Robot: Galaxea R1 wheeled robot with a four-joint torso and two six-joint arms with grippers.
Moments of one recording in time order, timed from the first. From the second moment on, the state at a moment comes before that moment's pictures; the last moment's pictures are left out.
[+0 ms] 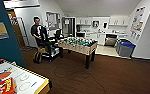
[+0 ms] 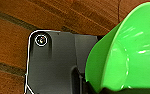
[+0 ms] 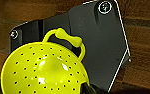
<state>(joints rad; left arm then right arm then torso) 1.38 2.86 -2.49 0.35 -0.02 -0.45 -1.46 3.02 -2.72 0.56 -0.01 -0.43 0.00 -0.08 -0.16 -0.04</state>
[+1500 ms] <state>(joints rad) 1.38 2.86 -2.49 0.35 -0.03 -0.45 -1.46 3.02 -2.72 0.55 -0.01 -0.43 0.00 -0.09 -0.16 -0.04</state>
